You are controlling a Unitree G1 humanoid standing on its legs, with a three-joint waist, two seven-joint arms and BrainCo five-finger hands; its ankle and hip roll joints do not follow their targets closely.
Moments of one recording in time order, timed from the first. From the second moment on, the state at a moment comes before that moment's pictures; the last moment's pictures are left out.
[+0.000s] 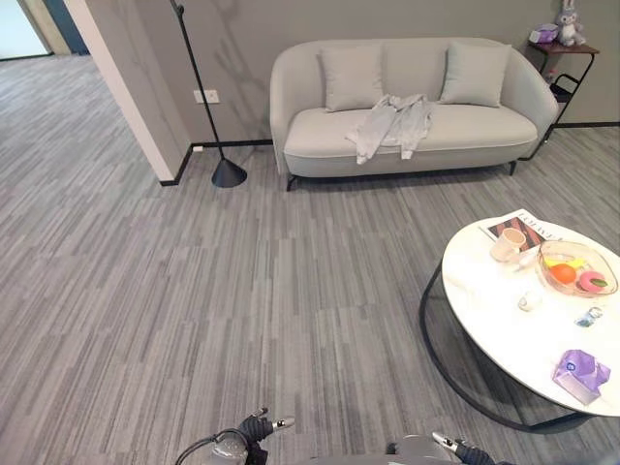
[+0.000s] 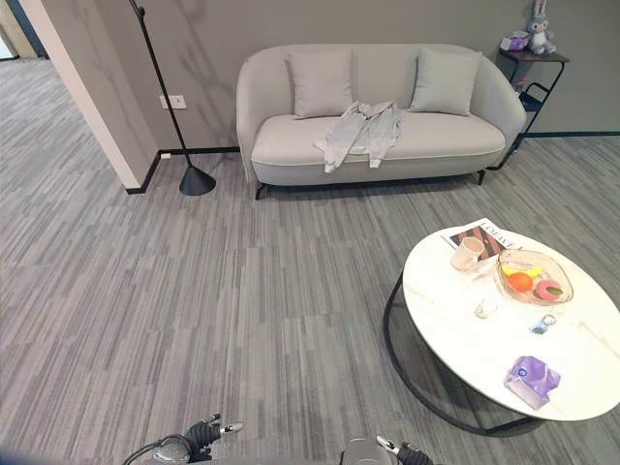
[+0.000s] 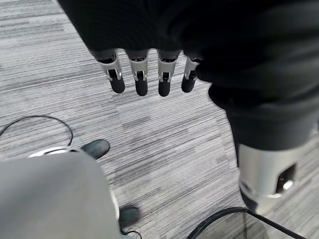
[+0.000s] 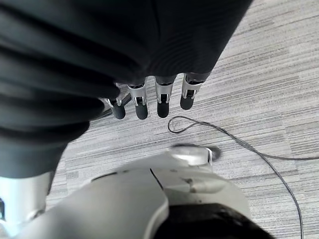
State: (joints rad) left arm -0.04 0.17 -0.24 1.22 -0.10 -0.04 -0.04; right arm 0.02 -0.23 0.09 1.29 0.14 -0.08 0.09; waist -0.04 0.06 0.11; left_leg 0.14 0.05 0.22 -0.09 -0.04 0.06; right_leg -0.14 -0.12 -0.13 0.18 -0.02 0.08
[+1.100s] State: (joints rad) left arm -0.03 0.21 -0.04 1.35 -0.17 -0.05 -0.07; right arm 0.05 -0.19 0.16 1.36 0.14 -0.08 0.10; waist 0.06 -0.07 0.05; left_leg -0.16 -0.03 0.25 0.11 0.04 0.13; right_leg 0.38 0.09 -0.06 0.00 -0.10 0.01
